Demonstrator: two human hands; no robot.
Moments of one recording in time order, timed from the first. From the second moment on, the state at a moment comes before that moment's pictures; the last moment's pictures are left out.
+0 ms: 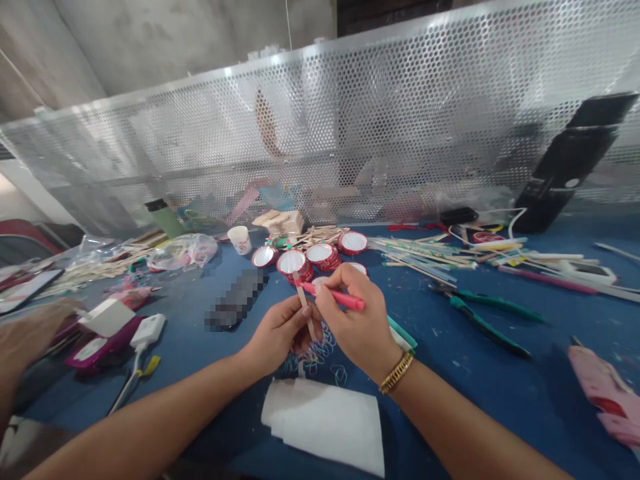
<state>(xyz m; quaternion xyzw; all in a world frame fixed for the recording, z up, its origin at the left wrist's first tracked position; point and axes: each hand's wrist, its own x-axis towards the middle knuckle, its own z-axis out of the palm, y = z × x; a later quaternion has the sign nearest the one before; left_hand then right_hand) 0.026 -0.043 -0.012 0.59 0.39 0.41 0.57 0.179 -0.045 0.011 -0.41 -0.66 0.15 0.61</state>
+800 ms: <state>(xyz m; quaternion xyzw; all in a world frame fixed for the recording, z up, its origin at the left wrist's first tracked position) 0.026 -0.043 -0.014 0.60 0.38 0.42 0.57 0.180 -0.044 0.010 -0.39 -0.65 0.18 0.63</state>
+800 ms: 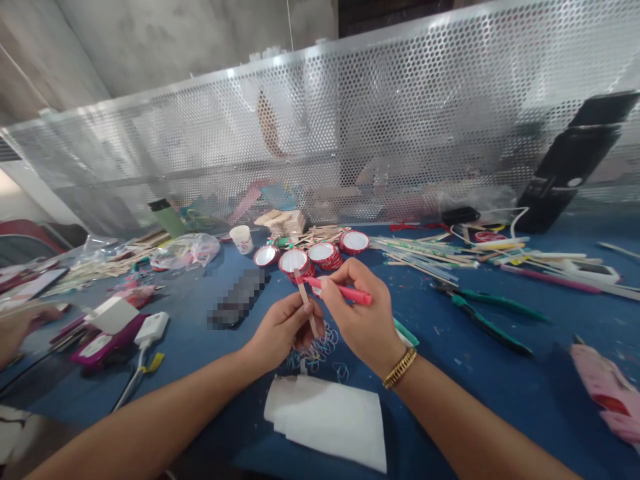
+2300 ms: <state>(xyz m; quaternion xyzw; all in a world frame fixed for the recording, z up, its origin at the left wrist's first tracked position) 0.027 -0.045 -0.014 0.59 0.38 0.42 0.58 0.182 -0.044 0.010 -0.39 -0.68 0.14 0.61</state>
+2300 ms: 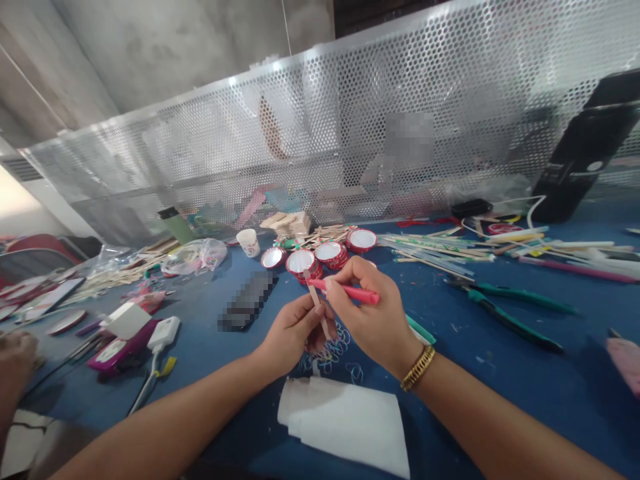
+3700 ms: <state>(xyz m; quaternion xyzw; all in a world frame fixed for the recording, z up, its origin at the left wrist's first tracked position) 0.027 -0.046 -0.014 0.59 0.38 0.42 0.58 0.179 -0.048 0.012 -0.40 -0.67 0.13 0.61</state>
